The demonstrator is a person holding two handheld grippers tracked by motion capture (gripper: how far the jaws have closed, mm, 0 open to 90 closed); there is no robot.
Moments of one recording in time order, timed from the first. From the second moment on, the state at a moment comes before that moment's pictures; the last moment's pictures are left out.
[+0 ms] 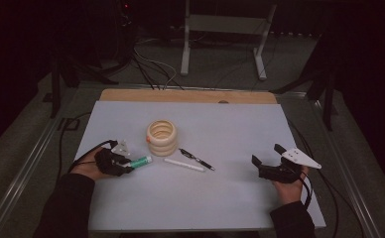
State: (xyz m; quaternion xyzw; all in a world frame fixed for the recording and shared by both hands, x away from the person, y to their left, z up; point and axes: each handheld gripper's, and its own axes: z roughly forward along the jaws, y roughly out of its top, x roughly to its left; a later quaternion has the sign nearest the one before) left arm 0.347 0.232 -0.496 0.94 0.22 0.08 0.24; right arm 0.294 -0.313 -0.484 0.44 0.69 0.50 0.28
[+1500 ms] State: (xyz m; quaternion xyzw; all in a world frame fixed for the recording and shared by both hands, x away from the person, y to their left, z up) left arm 0.352 0.254 -0.461 0.88 0.31 0.12 0.33; right arm 0.294 -0.314 -0.484 0.44 0.68 0.51 0.28
